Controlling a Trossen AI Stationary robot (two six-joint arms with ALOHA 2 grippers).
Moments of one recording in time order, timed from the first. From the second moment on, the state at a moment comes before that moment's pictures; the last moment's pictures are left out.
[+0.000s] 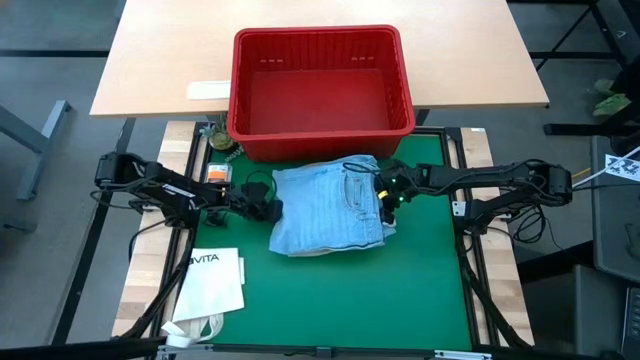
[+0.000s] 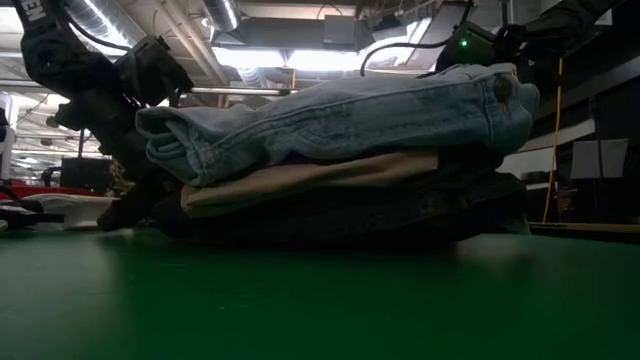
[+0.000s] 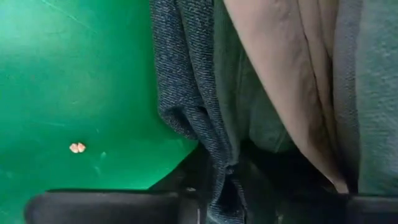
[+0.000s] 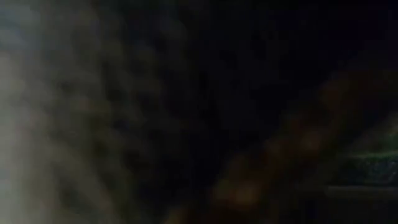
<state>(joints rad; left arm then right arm) 0.11 1.38 0.30 0.33 0.04 -1.30 -0.22 1.31 0.65 -0.23 -0.32 0.18</state>
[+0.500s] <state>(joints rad) 0.11 1.38 0.30 0.33 0.05 -1.31 -0.22 1.31 0.65 -0.59 -0.28 0.18</state>
